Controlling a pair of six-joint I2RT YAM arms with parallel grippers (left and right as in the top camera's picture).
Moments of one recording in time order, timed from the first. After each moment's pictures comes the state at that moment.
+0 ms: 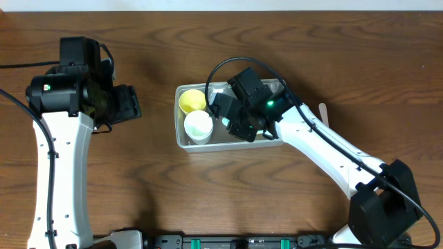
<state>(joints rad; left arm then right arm) 0.06 1.44 1.56 -1.38 0.04 -0.21 0.65 1.74 1.34 -0.76 -0.13 -0.52</state>
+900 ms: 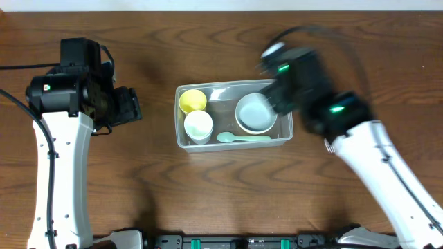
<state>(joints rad) 0.06 1.44 1.56 -1.41 0.04 -0.21 0.38 1.42 1.39 -0.79 0.18 -0.16</state>
